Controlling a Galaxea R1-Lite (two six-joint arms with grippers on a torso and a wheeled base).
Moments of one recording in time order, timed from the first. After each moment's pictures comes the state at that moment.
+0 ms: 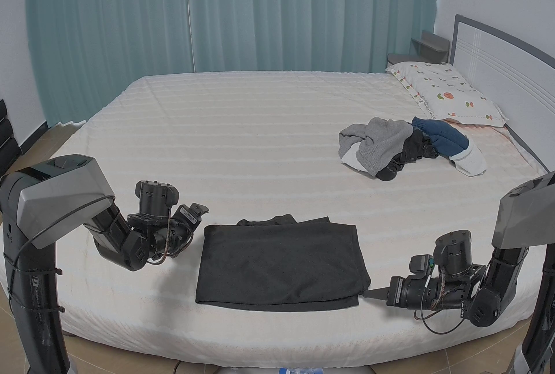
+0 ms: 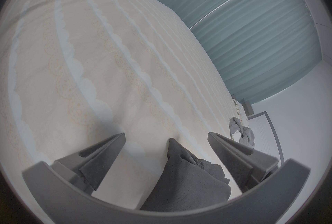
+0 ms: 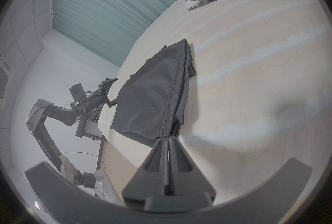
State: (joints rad) left arm -0.23 2.29 -0.89 -0.77 0.03 -1.06; right arm 0.39 2.16 -0.26 -1.25 0.41 0.65
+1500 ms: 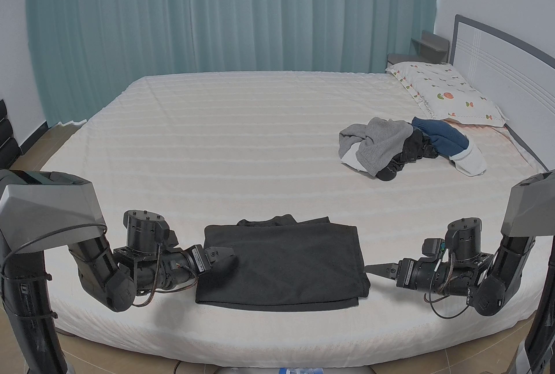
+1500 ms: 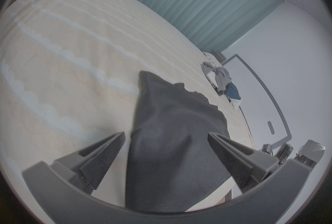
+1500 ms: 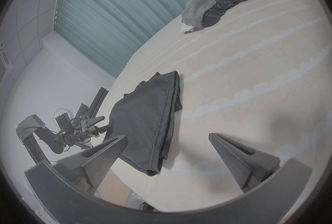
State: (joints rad) left arm -0.30 2.21 -0.53 -1.06 -0.27 -0.68; right arm 0.31 2.14 -0.31 -1.25 0.34 0.59
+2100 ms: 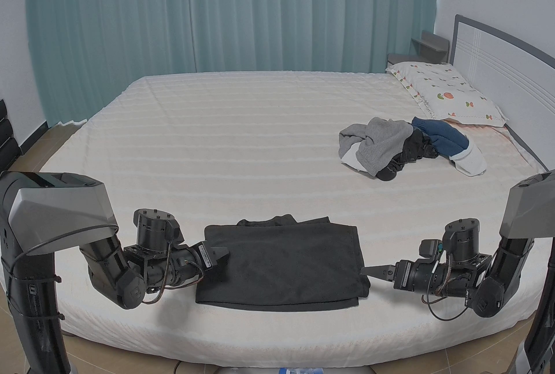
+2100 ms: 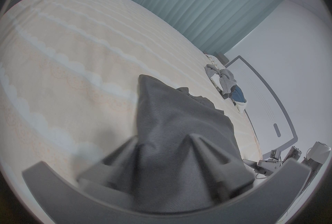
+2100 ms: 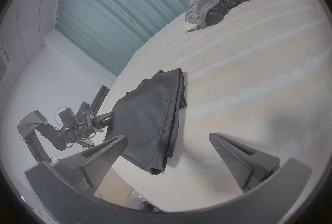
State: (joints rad) left arm -0.32 2.25 -0.59 -1.05 -0.18 -0.68; right arm 0.33 2.14 -0.31 -1.25 0.34 0.59
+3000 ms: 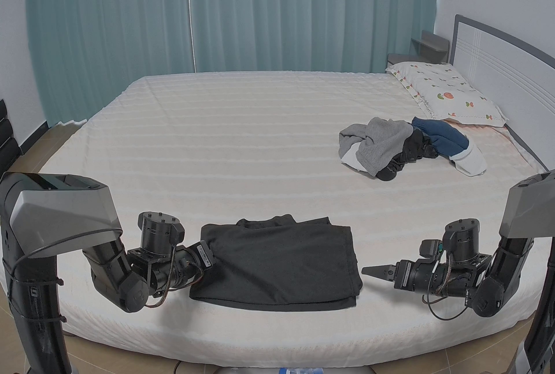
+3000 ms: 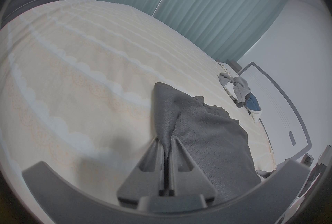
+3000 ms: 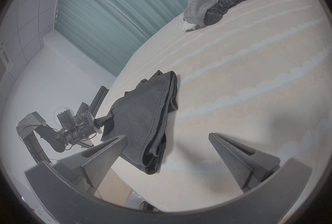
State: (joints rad) left arm -0.35 2.25 -0.58 -1.05 -0.01 -0.70; right arm 0.32 2.14 -0.31 -1.25 0.34 0.59
